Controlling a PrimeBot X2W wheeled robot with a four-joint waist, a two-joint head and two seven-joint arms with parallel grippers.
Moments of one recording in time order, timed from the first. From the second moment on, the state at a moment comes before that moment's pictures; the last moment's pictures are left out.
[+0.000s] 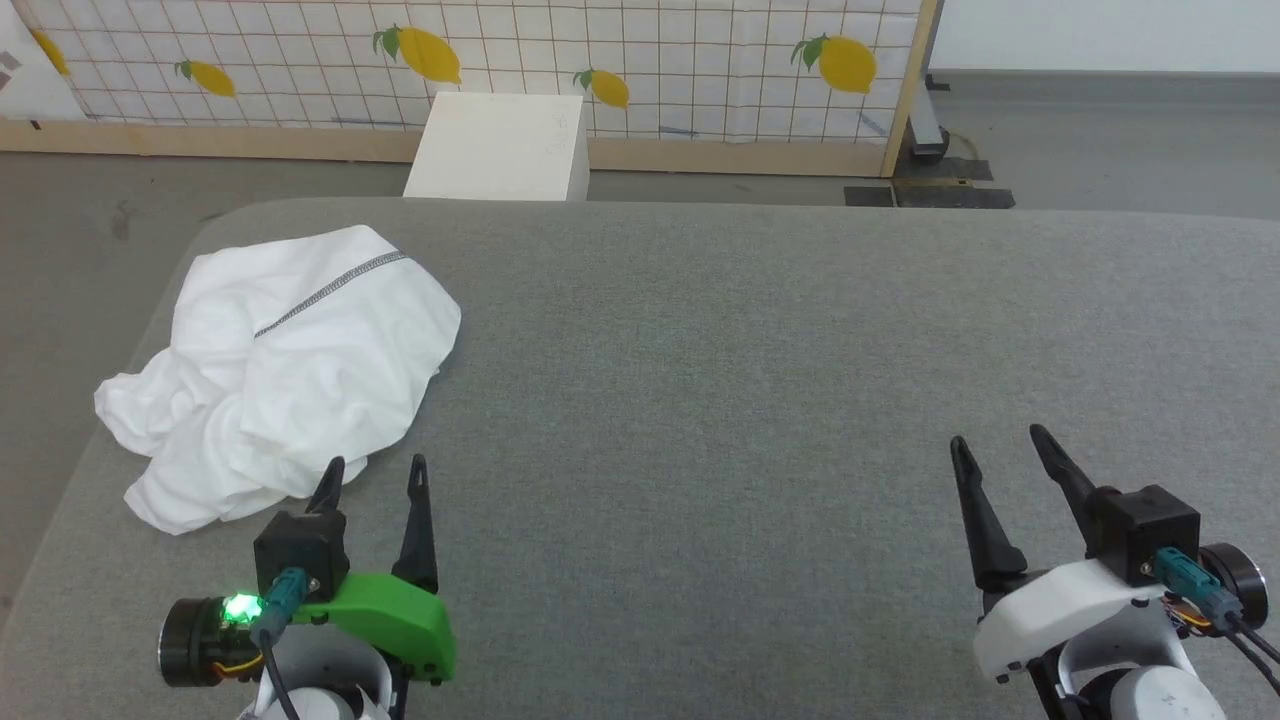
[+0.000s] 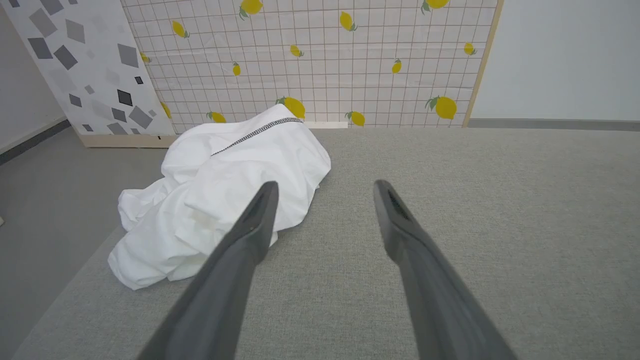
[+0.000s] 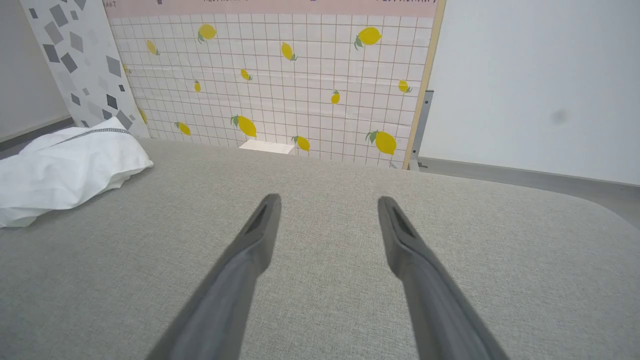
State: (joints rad) left arm -0.01 0.05 -0.02 0.02 -0.03 0.00 -0.02; right arm -0.01 -0.05 -0.01 0.02 0.04 0.13 -0.02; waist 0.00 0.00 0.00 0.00
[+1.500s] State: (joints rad) left arm -0.02 0.05 -0.01 0.06 -0.12 0.01 -0.11; right arm 0.02 -0.05 -0.03 0.07 0.10 0.13 -0.11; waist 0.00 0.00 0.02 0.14
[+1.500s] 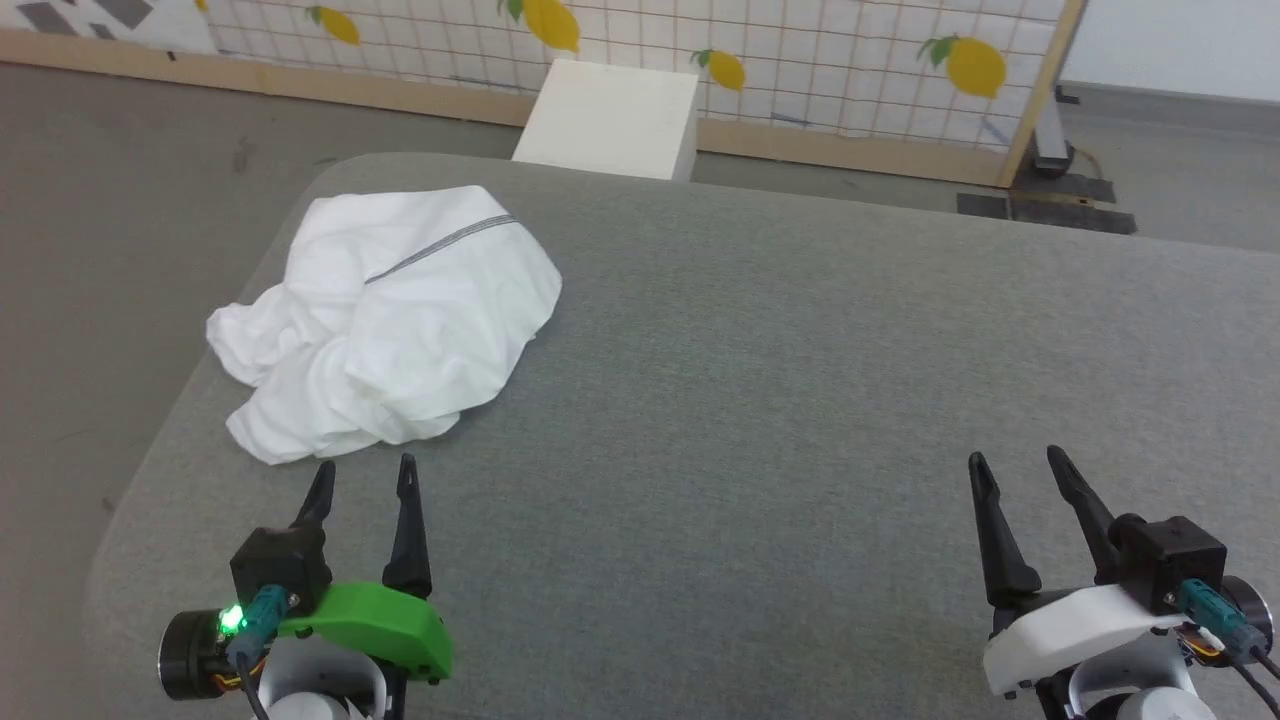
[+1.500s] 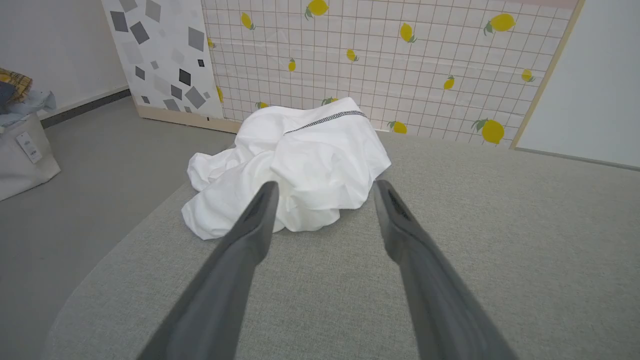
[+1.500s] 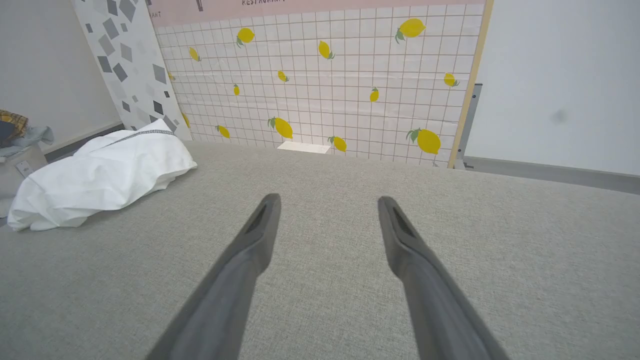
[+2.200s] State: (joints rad) left arm -0.01 0.05 -0.02 0.08 -0.16 0.01 -0.15; right arm 0.02 -0.05 -0.03 0.10 0.10 0.13 -0.15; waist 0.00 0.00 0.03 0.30
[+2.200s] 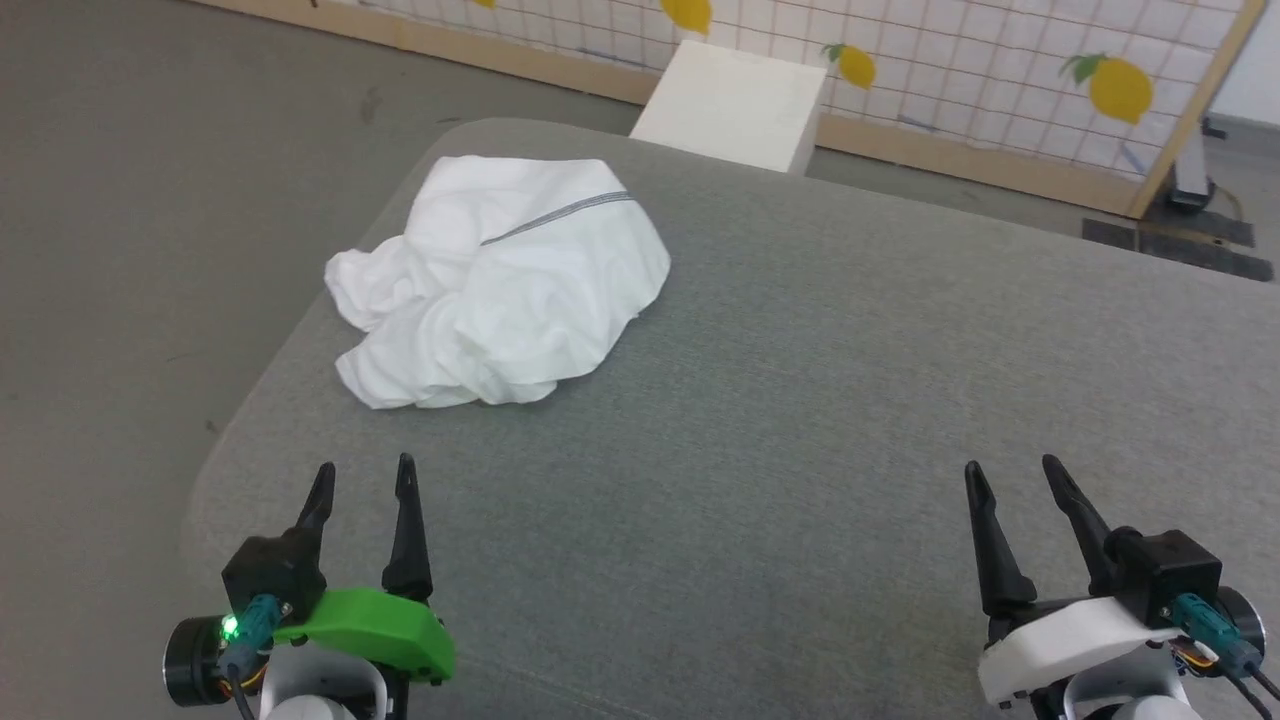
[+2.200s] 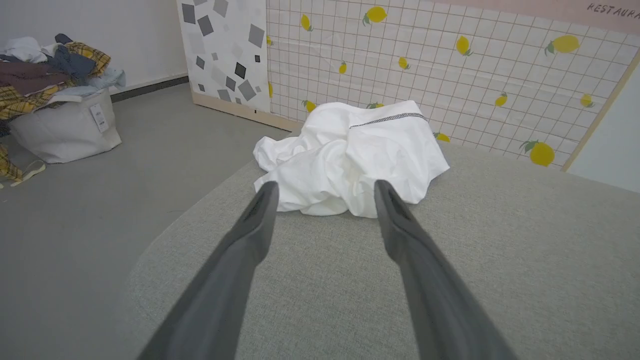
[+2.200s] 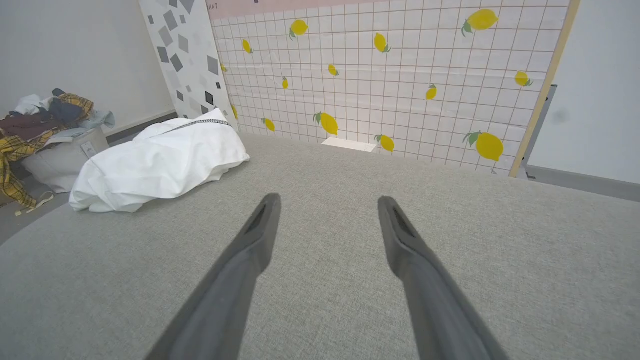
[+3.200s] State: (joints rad) left arm -0.01 0.05 -0.02 0.10 -0.21 0.02 -0.22; right arm 0.03 -0.05 -0.02 0.14 0.13 0.13 -0.21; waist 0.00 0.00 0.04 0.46
